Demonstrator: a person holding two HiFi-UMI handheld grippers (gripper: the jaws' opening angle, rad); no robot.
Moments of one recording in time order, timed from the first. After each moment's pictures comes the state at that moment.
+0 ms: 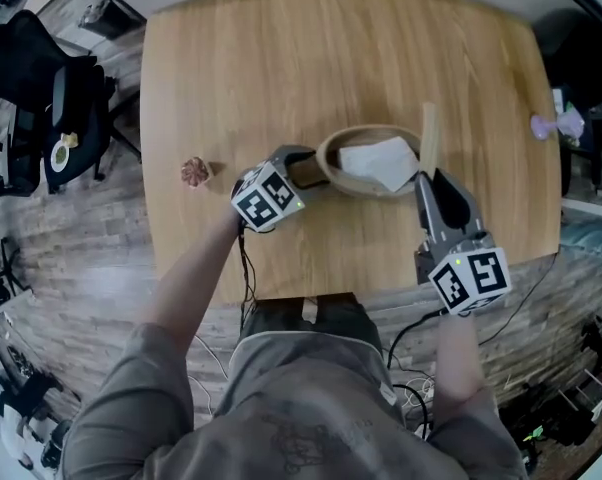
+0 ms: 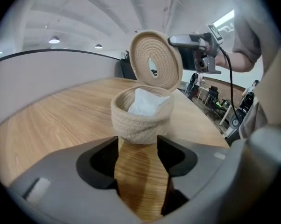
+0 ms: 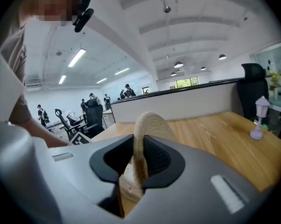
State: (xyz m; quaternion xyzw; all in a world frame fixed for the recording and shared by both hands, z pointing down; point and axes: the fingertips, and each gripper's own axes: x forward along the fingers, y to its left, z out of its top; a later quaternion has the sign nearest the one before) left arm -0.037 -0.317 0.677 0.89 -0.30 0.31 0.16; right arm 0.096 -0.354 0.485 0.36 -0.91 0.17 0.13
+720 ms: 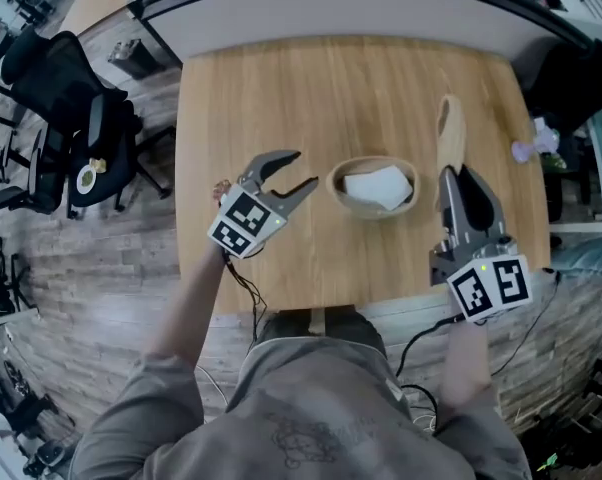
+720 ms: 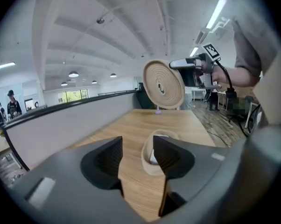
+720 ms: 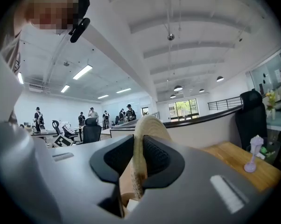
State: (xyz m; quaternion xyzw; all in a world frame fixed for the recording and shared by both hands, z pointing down) left arm -0.090 -0.315 0.483 0.88 -0.43 0.22 0.04; right arm 0.104 -0.345 0.327 0.39 -0.92 0.08 0.02
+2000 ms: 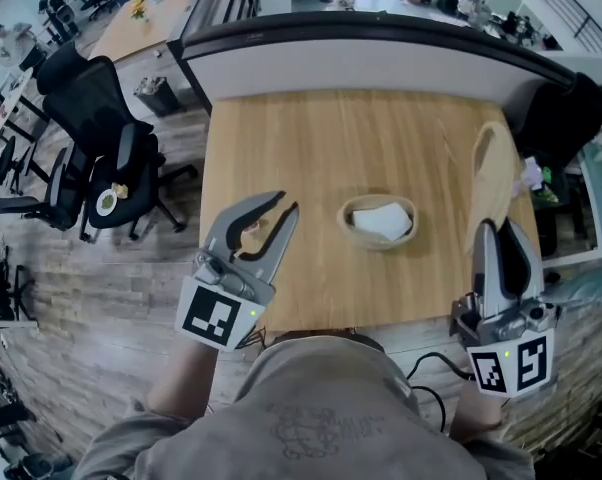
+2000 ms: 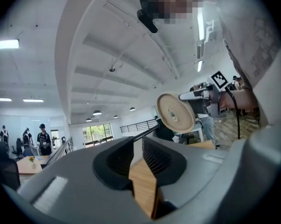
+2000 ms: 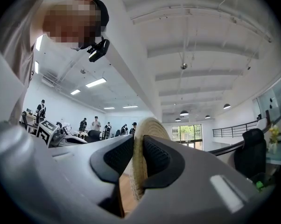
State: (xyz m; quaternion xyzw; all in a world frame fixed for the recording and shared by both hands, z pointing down) left arm -0.109 -0.206 0.250 0.82 -0.56 0.09 -0.08; right arm 0.119 -0.244 0.165 0.39 -0.92 -0.05 -0.05
